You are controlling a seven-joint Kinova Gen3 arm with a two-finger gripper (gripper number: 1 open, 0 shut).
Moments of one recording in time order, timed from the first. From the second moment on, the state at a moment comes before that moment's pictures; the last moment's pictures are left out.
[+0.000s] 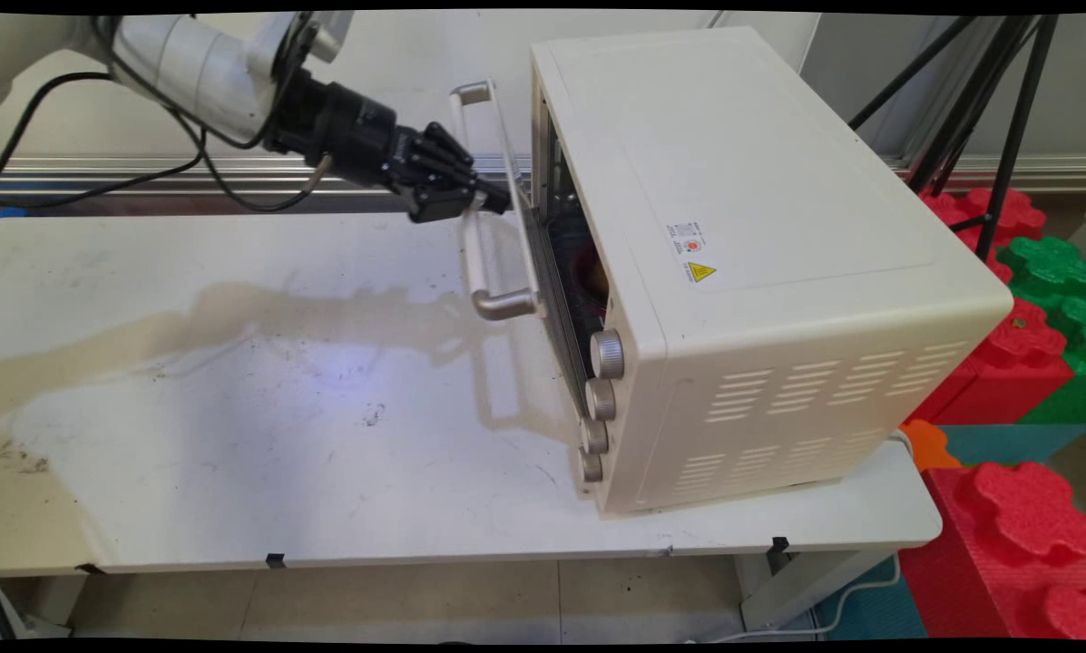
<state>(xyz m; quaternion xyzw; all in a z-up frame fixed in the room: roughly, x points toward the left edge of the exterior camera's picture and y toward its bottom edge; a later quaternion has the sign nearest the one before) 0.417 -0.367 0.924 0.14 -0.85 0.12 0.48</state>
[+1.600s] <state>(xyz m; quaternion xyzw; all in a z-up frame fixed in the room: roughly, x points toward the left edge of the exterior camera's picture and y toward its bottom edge) 0.512 -0.302 0.846 0.15 -0.91 0.08 0.39</state>
